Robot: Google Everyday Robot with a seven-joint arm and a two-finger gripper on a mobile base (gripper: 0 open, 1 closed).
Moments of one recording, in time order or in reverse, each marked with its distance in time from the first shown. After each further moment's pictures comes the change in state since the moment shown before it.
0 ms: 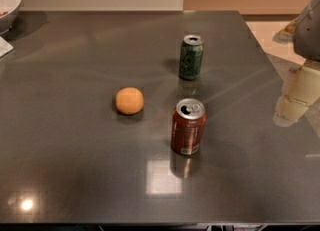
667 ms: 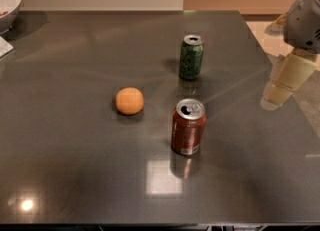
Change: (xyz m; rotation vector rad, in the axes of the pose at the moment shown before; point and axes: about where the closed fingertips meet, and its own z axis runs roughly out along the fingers) arm -0.011 -0.031 0.013 0.005 -0.071 0.021
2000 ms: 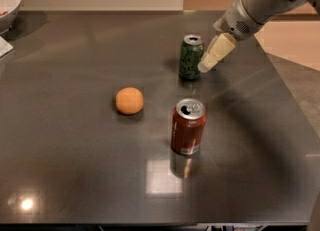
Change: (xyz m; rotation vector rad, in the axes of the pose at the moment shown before) arm -0.088 -0.132 0.128 -0.064 -0.310 0.113
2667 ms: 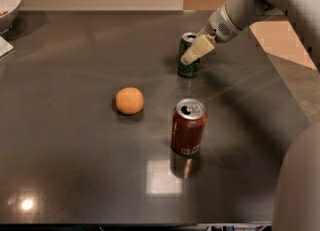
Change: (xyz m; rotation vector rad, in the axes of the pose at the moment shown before) arm -0.020 -0.022 0.050 -0.055 -0.087 0.115
